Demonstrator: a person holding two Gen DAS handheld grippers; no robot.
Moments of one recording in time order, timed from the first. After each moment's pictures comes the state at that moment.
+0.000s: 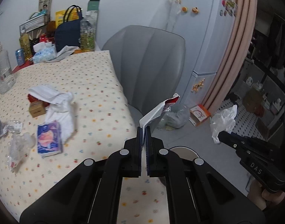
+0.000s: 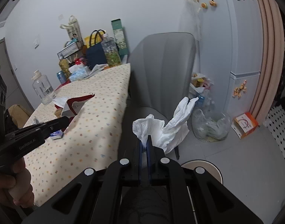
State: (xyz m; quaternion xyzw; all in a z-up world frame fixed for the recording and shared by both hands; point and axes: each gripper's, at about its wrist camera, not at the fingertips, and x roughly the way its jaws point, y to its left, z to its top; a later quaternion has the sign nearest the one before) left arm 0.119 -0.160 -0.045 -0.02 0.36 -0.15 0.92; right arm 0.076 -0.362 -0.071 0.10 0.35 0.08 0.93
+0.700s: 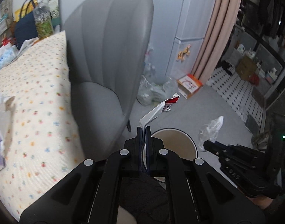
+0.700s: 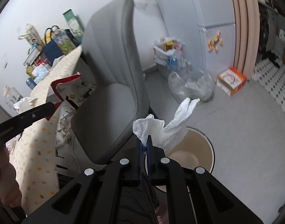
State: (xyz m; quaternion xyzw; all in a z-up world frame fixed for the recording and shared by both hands) left arm 0.172 -0.281 -0.115 0.06 0.44 -0.20 0.87; right arm 0.100 -0.462 -0.198 0.20 0.44 0.01 0.88
